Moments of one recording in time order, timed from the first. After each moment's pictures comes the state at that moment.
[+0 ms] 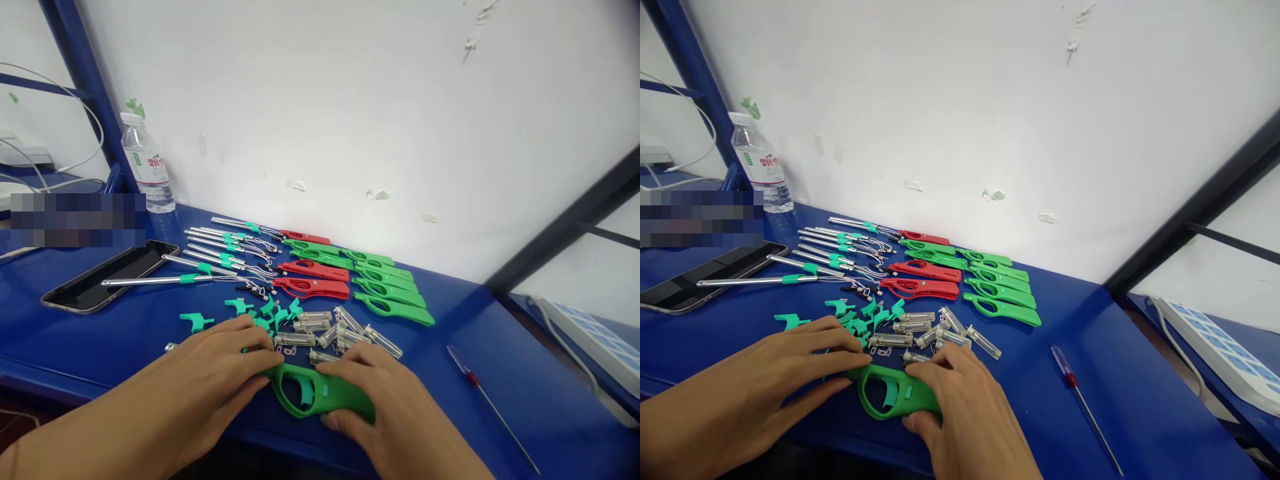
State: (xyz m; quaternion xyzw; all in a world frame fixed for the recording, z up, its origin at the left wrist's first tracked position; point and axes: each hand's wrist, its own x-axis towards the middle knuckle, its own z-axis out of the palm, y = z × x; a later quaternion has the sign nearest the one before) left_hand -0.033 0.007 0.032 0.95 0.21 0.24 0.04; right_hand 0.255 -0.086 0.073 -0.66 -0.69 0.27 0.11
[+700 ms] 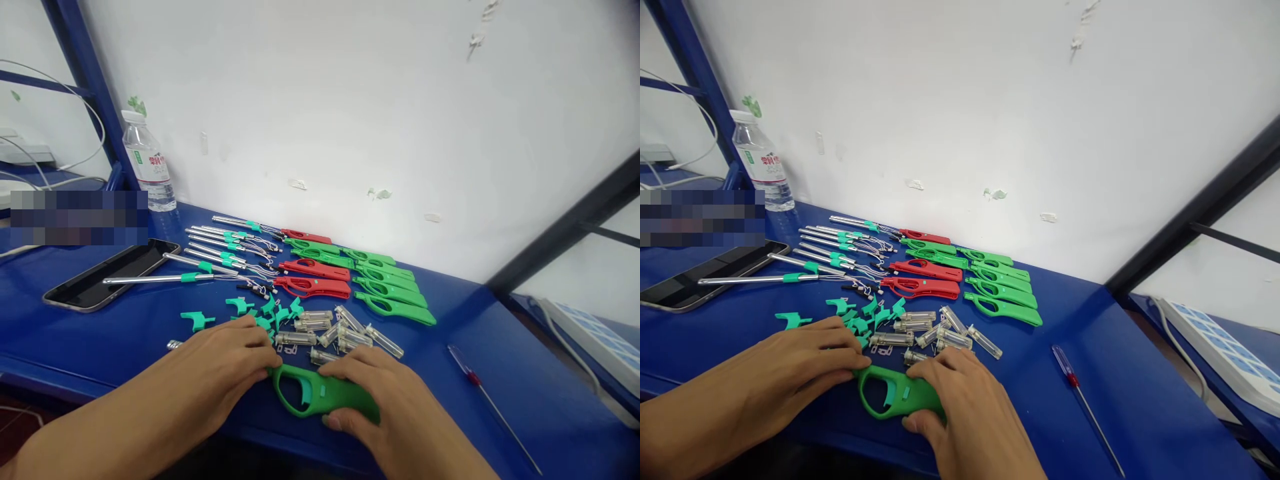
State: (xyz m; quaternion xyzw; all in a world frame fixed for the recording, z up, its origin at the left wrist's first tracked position) left_hand -0.022 0.018 0.013 0.95 0.21 0.24 0.05; right_hand 0.256 -0.086 0.071 -0.66 -0.69 0.27 0.12
